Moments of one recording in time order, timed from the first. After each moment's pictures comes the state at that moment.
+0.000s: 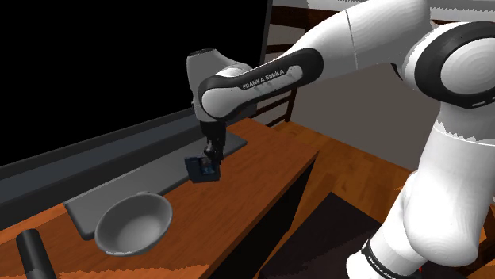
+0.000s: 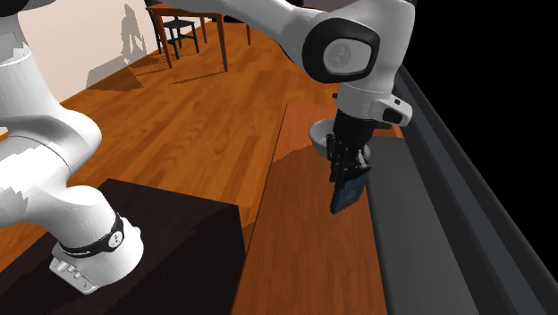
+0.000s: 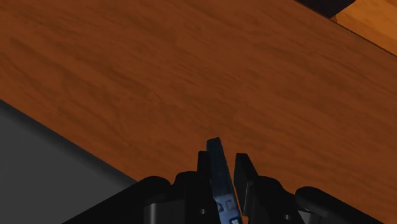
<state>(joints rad) 0.17 0.19 0.23 -1.90 -0.14 1.97 -0.10</state>
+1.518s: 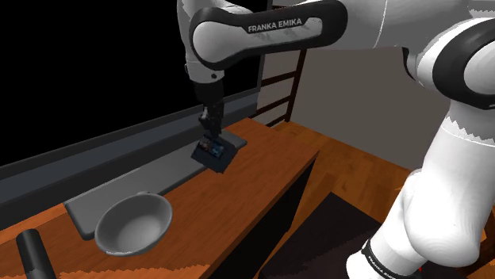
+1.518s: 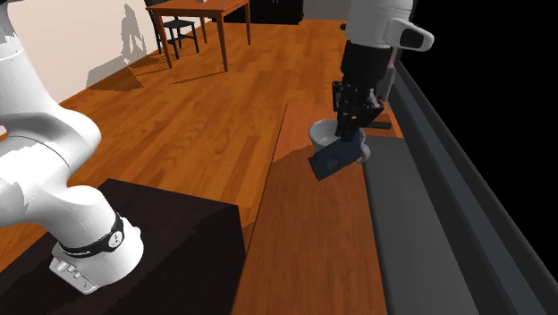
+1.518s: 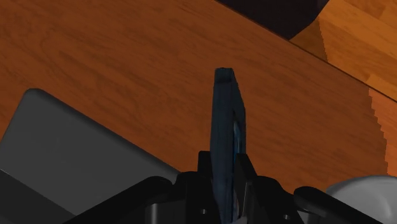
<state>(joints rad) 0.19 0.14 0.25 -1.68 -0.11 1.69 -0.10</state>
